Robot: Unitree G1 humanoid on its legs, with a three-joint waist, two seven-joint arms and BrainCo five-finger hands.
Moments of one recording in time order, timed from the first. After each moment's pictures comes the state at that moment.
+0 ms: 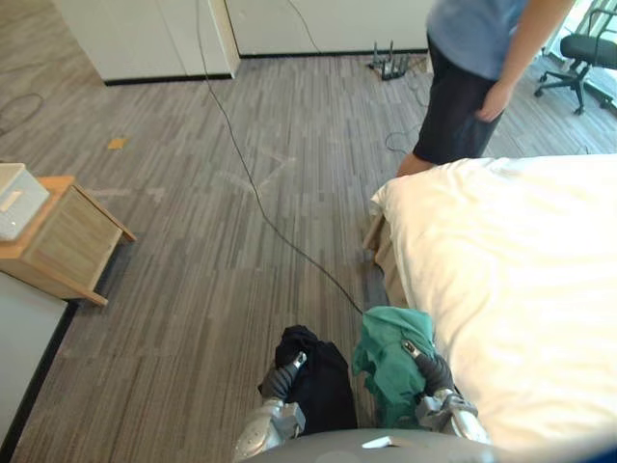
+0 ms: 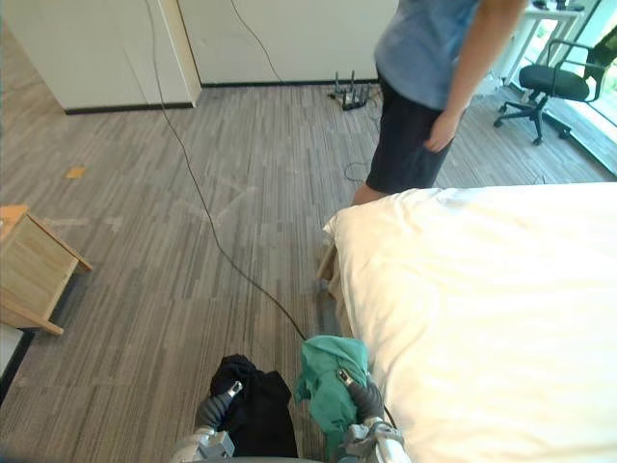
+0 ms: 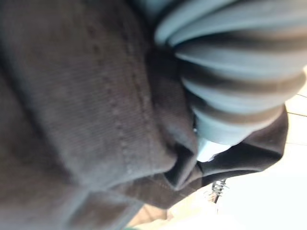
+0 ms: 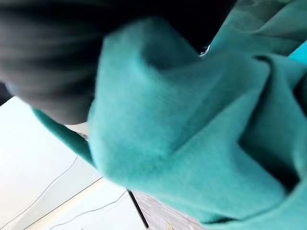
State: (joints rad) left arm 0.31 0.15 -0.38 0.44 -0.64 -0.30 0.09; right arm 0.35 -0.04 0.22 0.39 0.46 -0.23 0.10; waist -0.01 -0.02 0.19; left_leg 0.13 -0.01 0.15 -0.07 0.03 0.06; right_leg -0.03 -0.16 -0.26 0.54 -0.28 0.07
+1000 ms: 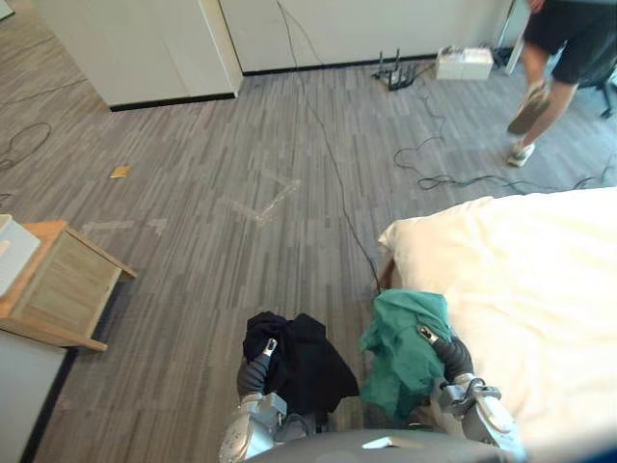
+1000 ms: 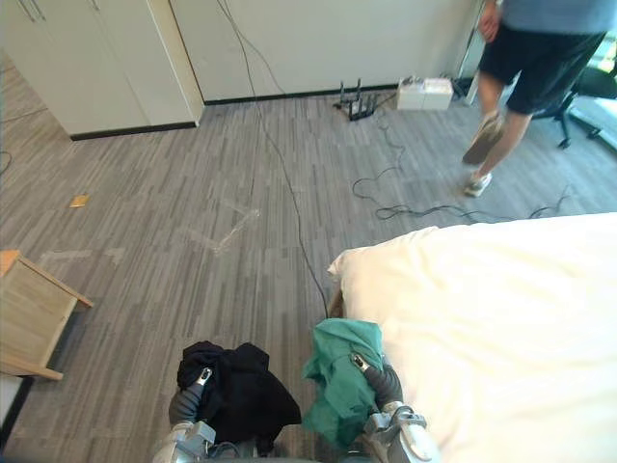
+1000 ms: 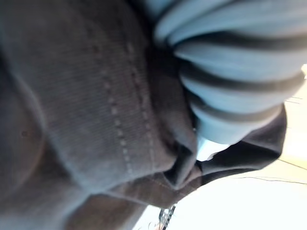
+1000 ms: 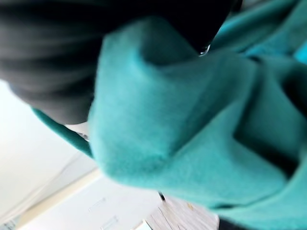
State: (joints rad) left arm 0.39 0.05 -0.25 0.37 -0.71 -0.40 0.08; right arm 0.35 -0.15 0.13 0.29 0.47 -0.22 0.28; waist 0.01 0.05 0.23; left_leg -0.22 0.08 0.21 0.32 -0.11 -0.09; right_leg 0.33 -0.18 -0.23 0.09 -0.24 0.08
